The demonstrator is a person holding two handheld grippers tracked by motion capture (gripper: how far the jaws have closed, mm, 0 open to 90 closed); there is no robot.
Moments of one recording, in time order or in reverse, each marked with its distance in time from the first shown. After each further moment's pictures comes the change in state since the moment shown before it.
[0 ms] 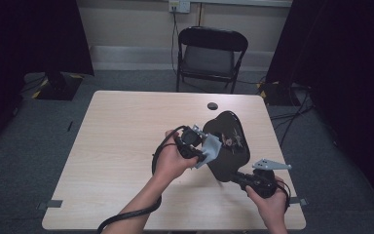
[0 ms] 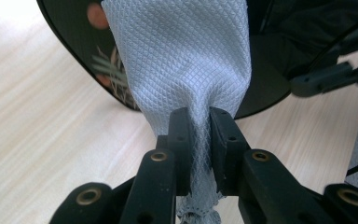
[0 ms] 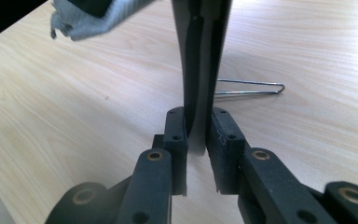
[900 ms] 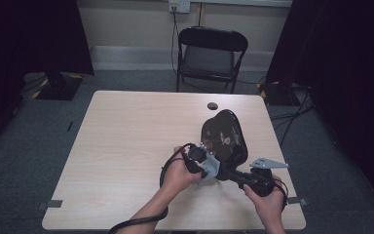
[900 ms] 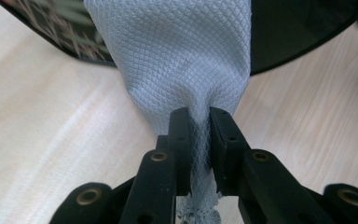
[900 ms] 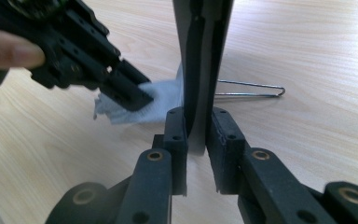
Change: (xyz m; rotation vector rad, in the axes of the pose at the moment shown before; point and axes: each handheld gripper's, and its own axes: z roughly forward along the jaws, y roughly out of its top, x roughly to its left) left arm -0.005 -0.034 0.069 0.149 -0.044 -0.022; right arm 0.003 0.004 0.005 -0.002 -0.012 -0.004
